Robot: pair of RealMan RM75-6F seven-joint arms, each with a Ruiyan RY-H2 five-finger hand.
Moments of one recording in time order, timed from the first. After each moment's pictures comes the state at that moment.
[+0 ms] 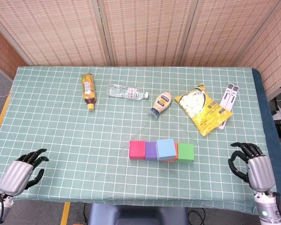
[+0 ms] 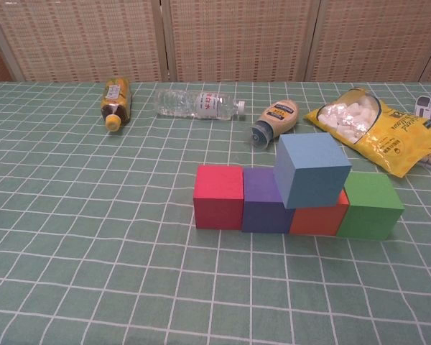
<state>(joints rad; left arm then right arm) -0.16 -1.12 0.07 -1.54 1.72 1.50 0.03 0.07 -1.33 0.05 -1.43 -1.68 1.70 0.12</state>
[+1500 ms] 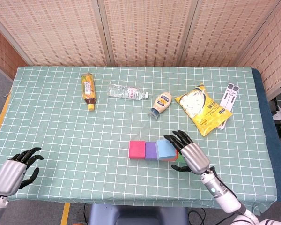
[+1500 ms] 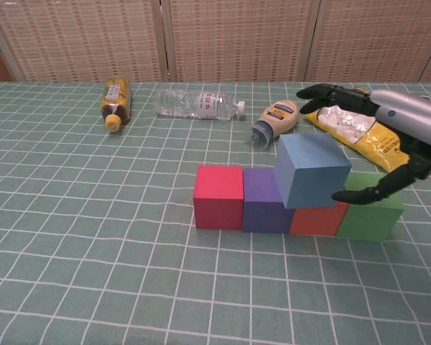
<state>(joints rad) -0.15 -1.10 0.06 -1.54 1.72 1.52 -0.01 0.41 -1.45 0.10 -1.63 -1.66 1.19 -0.04</state>
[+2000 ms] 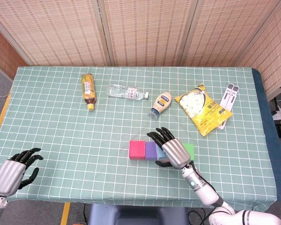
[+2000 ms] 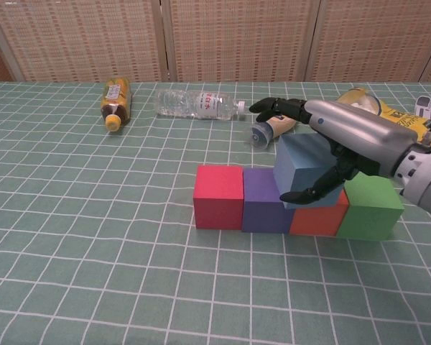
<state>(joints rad) -0.15 -1.10 0.05 -1.53 1.73 1.53 -0.02 0.50 -1.59 0.15 -1.61 -1.50 1.10 -0.20</state>
